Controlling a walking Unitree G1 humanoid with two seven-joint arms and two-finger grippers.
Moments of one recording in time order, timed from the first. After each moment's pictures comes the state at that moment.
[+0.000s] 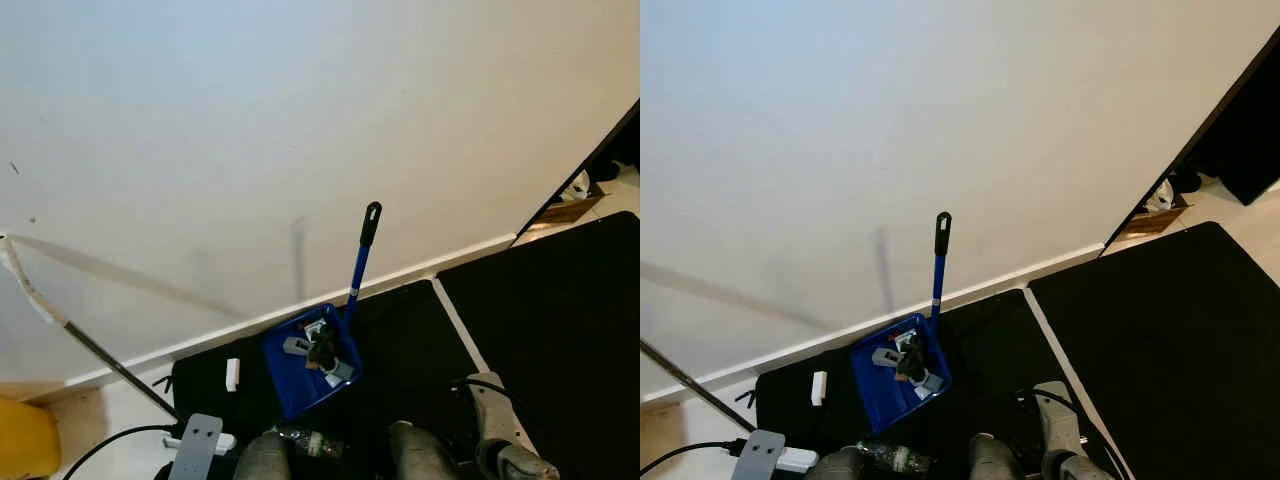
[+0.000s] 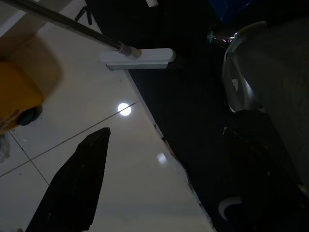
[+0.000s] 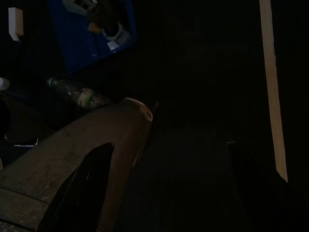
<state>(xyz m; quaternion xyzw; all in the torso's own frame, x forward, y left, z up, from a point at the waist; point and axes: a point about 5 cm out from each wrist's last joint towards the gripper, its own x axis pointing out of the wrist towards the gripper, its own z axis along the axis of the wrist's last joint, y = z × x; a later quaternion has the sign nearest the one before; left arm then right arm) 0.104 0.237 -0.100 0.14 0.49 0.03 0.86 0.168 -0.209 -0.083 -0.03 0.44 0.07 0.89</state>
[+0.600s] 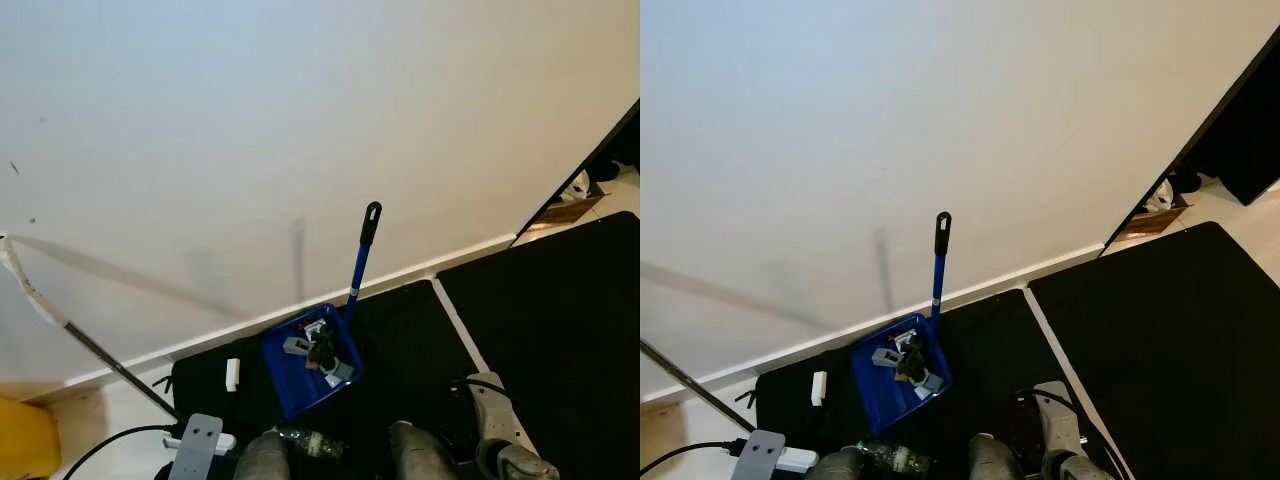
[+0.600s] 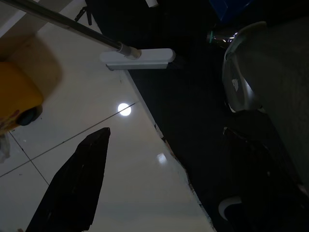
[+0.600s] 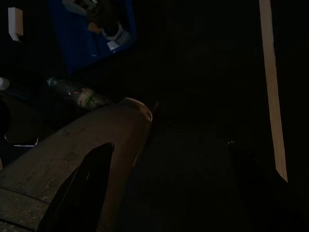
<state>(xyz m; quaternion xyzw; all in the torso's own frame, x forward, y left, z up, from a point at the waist) 0.104 0.237 -0.100 0.14 0.49 0.03 0.86 0.168 -0.209 -0.083 -0.03 0.44 0.07 0.89</state>
